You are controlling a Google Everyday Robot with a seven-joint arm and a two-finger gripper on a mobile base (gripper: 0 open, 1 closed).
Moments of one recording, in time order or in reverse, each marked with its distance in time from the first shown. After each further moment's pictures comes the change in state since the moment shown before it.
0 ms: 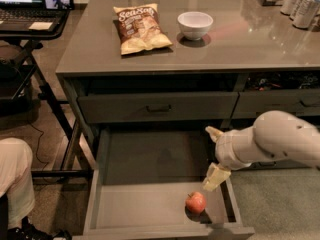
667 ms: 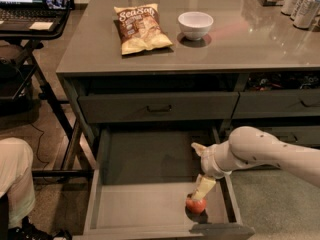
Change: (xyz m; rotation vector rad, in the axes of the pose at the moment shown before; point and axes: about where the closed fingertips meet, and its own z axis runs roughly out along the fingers) arm 0.031 0.019 0.103 -0.123 -0.019 -0.039
